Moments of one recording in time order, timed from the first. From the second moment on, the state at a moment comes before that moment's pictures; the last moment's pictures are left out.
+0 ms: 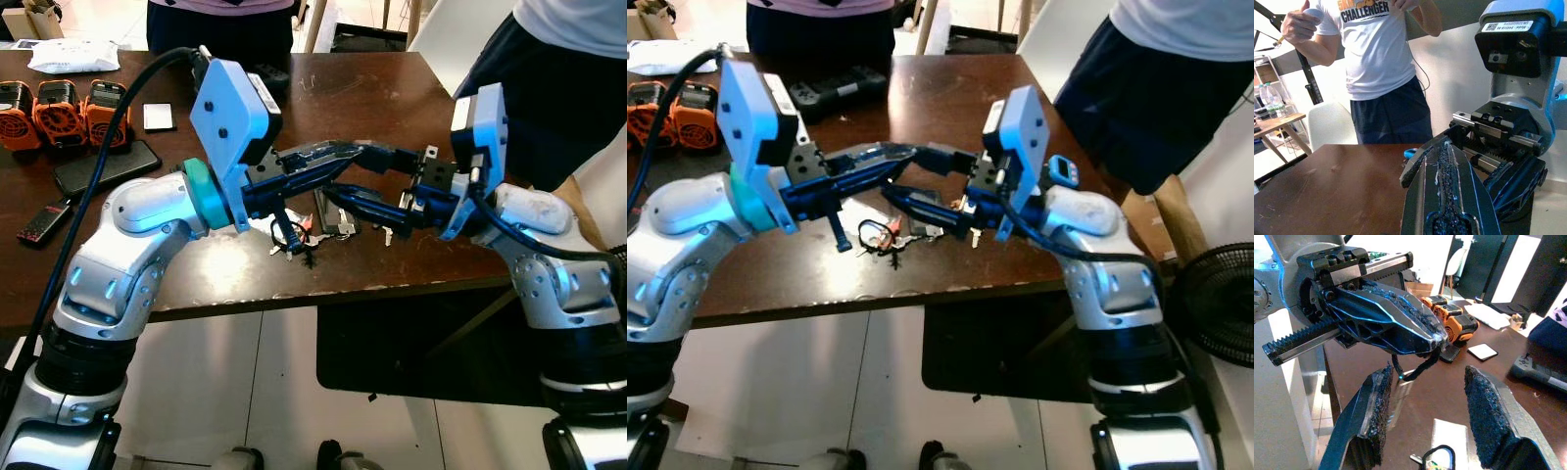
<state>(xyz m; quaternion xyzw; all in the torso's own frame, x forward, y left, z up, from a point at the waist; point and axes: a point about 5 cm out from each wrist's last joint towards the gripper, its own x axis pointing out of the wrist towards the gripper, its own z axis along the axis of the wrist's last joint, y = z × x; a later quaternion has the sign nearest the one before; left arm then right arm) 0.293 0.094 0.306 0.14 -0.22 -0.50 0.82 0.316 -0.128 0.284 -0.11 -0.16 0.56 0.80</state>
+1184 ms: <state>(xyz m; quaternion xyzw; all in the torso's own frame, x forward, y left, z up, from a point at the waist) 0.290 0.093 0.309 0.14 -0.22 -0.50 0.82 0.319 -0.118 0.286 -0.11 -0.15 0.61 0.77</state>
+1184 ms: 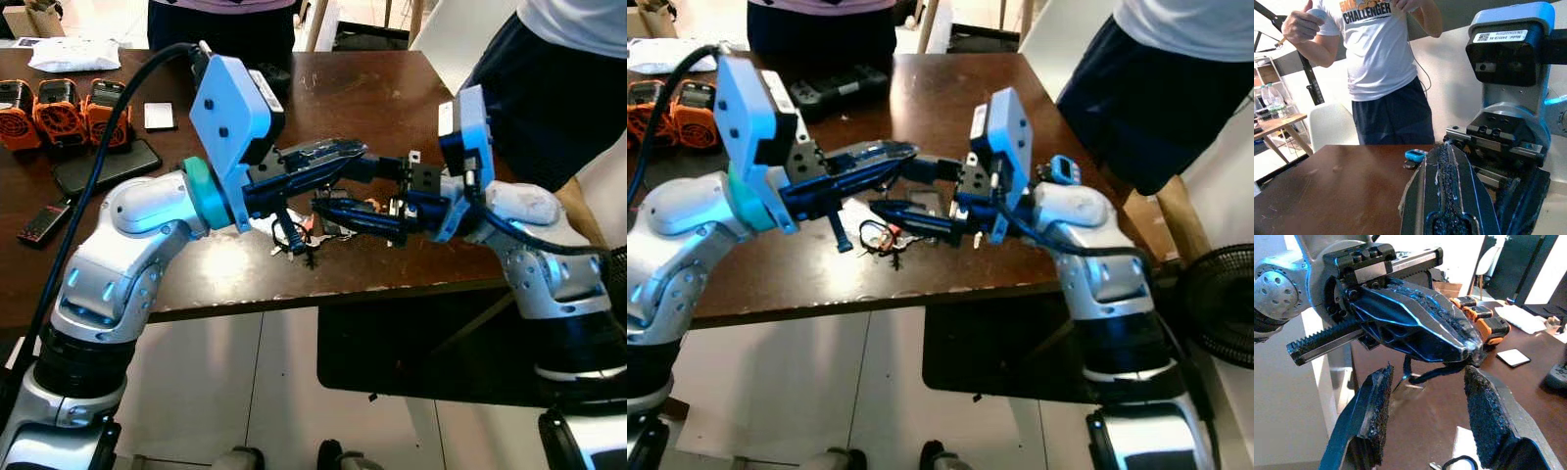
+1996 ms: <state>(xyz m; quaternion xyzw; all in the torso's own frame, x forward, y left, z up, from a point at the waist) 0.288 0.092 0.308 0.14 -0.22 -0.50 0.82 0.321 -0.117 0.284 -0.11 -0.14 0.61 0.77</state>
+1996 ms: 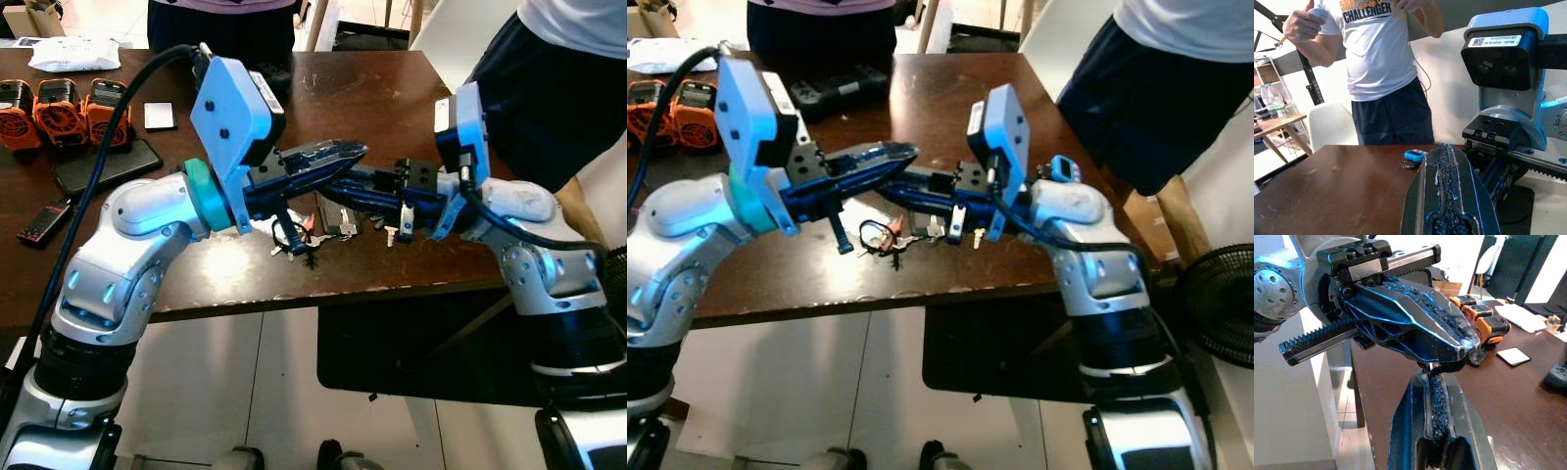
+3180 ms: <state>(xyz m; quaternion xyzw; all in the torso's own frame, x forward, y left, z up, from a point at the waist) 0.331 0.141 0.302 0.07 -0.21 -0.31 0.93 0.316 -0.112 0.272 -0.08 -0.14 0.61 0.78</state>
